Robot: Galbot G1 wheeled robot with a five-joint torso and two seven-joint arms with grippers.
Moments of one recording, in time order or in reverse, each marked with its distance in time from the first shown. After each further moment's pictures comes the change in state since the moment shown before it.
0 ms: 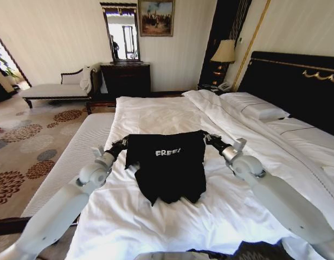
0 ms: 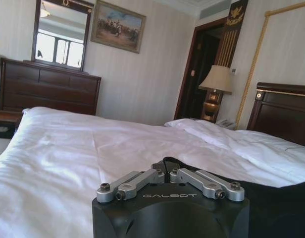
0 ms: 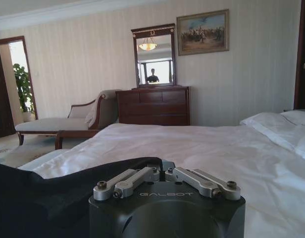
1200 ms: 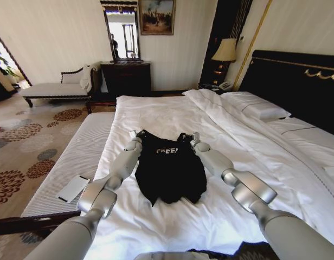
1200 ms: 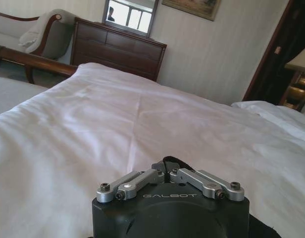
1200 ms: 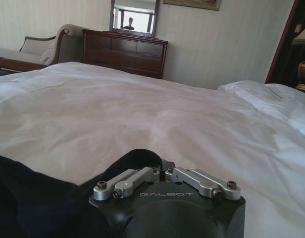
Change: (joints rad) left arm -0.524 -0.601 -0.106 1.146 0.302 -0.147 0.047; right arm 0.585 0.549 -0.390 -1.155 -0.262 0.185 -0.082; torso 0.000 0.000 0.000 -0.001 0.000
